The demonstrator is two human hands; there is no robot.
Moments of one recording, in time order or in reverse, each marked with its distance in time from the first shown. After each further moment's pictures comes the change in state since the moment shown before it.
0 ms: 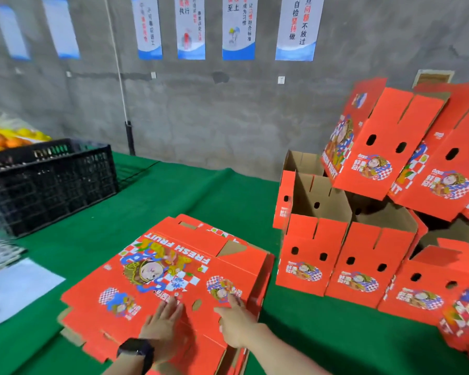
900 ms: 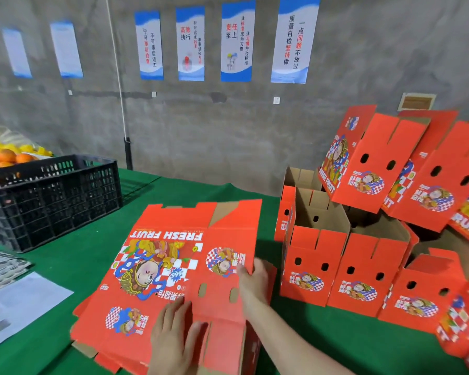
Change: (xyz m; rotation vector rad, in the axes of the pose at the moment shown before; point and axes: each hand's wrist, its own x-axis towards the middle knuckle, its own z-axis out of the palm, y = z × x) left_hand -0.053 0.012 -0.016 -0.525 0.666 0.158; right_hand -0.031 -0.053 -0.081 1.336 0.919 0.235
